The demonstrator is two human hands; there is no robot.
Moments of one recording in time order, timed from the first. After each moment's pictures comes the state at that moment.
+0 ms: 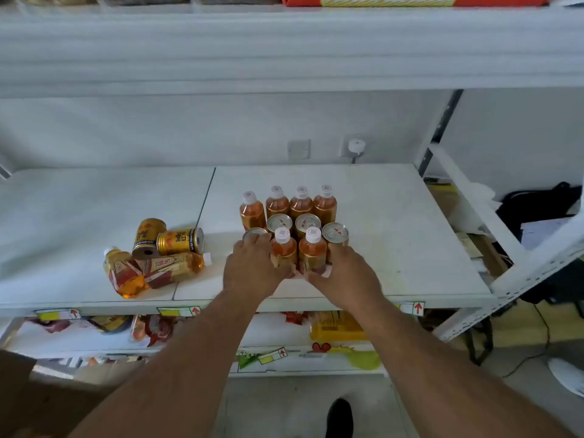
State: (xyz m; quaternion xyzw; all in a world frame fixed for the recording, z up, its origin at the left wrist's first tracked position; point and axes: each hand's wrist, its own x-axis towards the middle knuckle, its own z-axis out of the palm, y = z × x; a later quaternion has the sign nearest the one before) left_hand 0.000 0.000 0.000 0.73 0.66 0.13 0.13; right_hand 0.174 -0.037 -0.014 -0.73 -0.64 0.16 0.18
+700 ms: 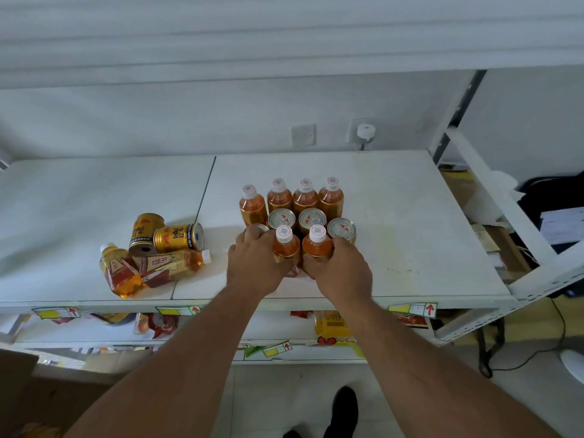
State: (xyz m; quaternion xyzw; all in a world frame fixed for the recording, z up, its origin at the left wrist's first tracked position) left_hand 0.004 0.023 -0.016 0.73 0.67 0.11 0.11; right_hand 0.157 -0.012 -0.030 -0.78 -0.52 0.20 0.30
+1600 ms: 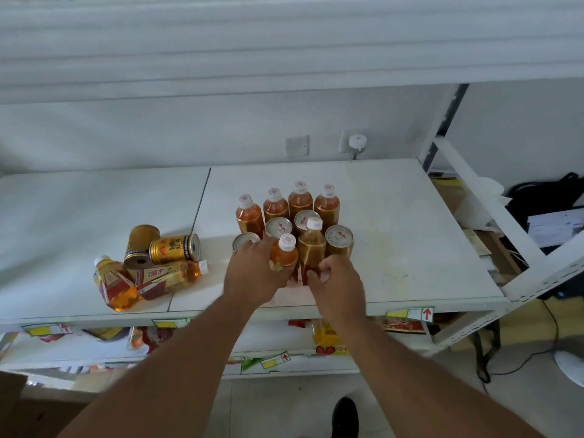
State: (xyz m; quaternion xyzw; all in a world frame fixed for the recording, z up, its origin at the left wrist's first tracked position) left_hand -0.001 0.021 -0.016 0.74 0.62 0.18 0.17; right_hand 0.152 -0.029 -0.044 -0.76 -0.53 0.20 0.32
